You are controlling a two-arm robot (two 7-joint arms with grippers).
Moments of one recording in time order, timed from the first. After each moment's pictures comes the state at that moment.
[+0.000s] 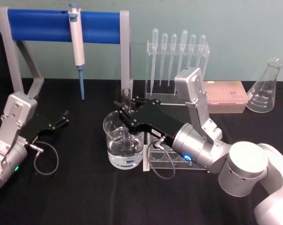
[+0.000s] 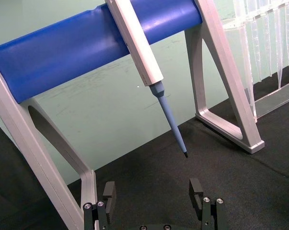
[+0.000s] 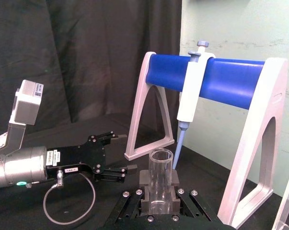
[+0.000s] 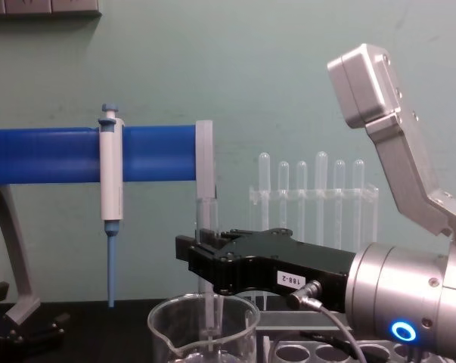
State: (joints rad) left arm -0.20 0.60 0.45 -1.41 -0.25 -0.12 0.03; right arm 0.31 0.27 -0.52 -1.51 0.33 0.03 0.41
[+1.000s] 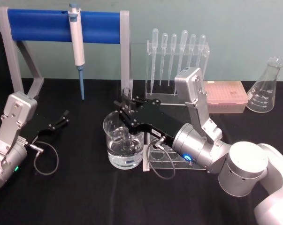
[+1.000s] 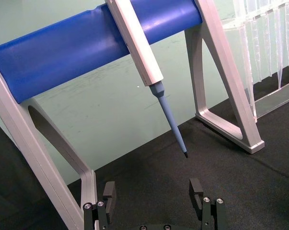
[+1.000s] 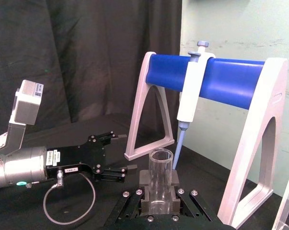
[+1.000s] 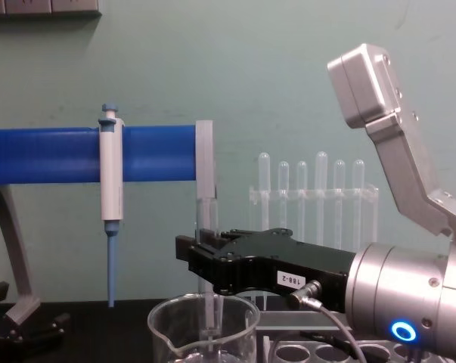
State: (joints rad) left arm -0.20 0.60 0.45 -1.41 -0.25 -0.12 0.03; right arm 0.31 0.27 -0.52 -1.51 0.33 0.03 0.41
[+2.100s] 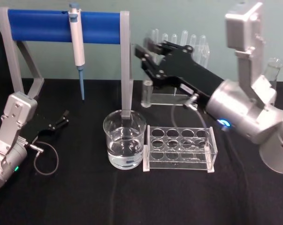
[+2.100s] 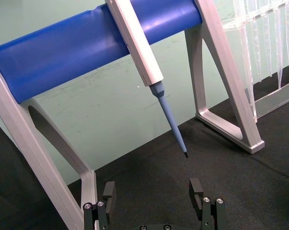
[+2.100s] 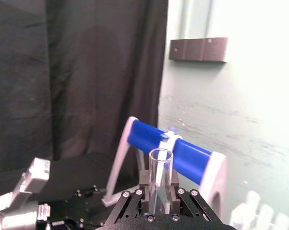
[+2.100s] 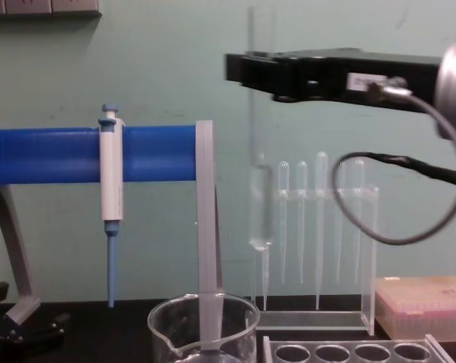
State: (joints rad) left arm -0.20 0.60 0.45 -1.41 -0.25 -0.12 0.03; right arm 0.29 0.38 -0.40 -1.88 0.36 0.18 0.34
